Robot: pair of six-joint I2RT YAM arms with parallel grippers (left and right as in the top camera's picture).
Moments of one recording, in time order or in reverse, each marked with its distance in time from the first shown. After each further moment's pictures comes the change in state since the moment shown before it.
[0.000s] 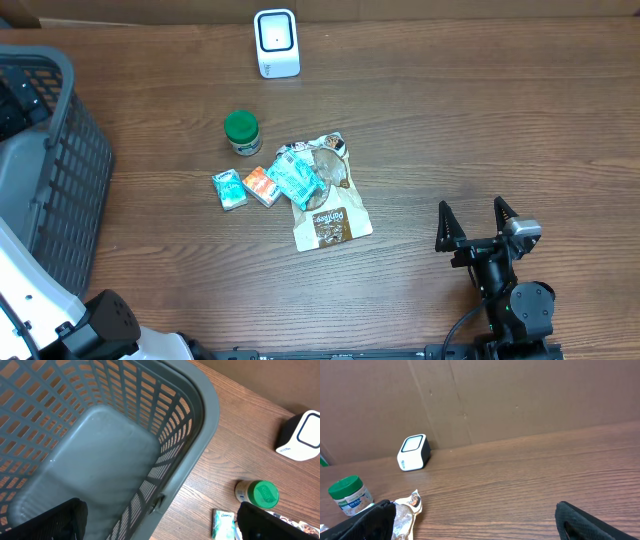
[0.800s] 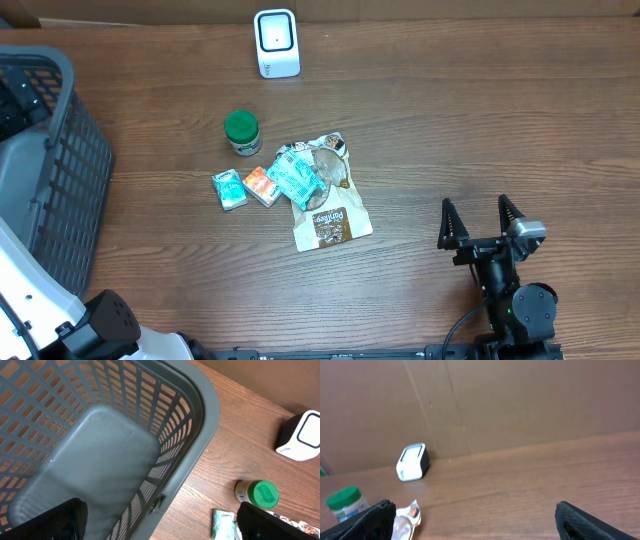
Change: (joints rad) left arm 0.000 0.000 0.000 0.000 0.000 0.000; right arm 0.000 0.000 0.000 0.054 0.023 0.000
